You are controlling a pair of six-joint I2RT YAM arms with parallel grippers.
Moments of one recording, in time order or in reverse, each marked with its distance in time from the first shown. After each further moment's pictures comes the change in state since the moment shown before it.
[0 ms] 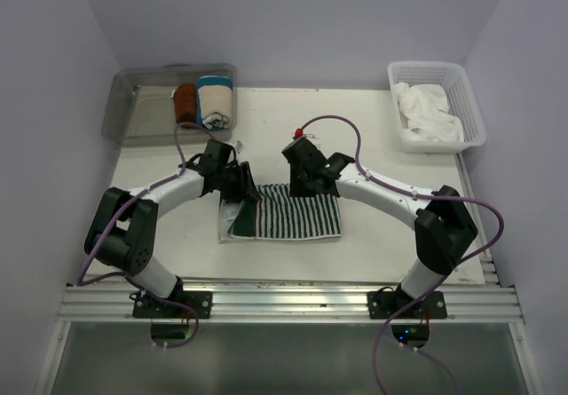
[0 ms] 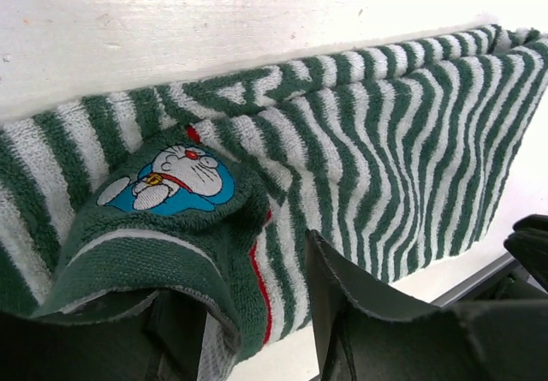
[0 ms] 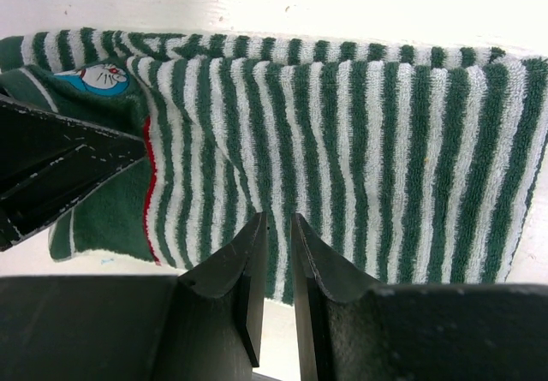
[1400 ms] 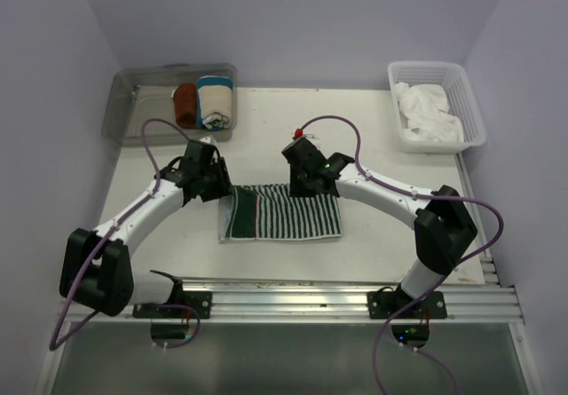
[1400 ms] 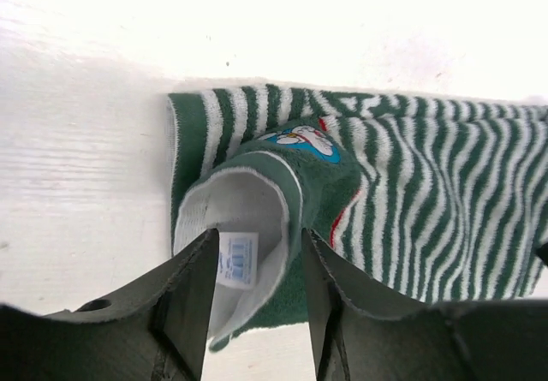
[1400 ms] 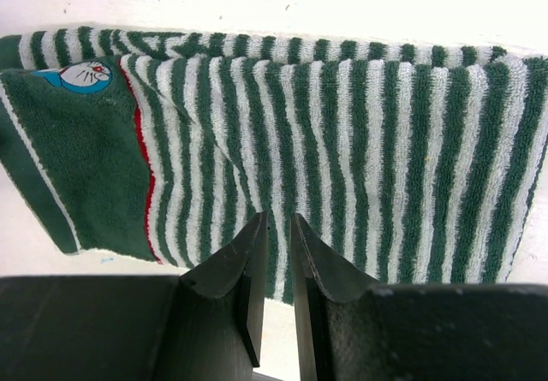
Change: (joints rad) left arm 0.038 -0.222 -0.029 -0.183 -0.294 -0.024; right arm 0.000 0.002 0.000 -0.001 -0.002 0.000
